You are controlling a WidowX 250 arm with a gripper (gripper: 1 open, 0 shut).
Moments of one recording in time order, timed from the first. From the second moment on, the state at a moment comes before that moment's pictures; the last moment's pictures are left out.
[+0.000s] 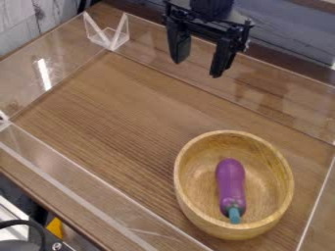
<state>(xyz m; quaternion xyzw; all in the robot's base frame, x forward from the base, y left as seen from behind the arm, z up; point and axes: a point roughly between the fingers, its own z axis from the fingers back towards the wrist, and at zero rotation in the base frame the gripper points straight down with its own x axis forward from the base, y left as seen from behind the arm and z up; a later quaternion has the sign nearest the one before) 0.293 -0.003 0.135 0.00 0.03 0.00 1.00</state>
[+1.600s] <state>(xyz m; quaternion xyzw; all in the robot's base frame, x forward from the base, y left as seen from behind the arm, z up) 0.212 -0.104 0.073 -0.02 0.05 0.01 1.00</state>
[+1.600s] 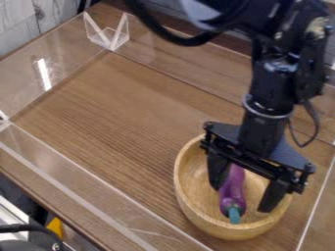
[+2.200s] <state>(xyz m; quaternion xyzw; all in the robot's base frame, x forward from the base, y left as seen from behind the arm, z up) 0.224 -0.105 0.066 -0.04 0.00 0.05 1.00</state>
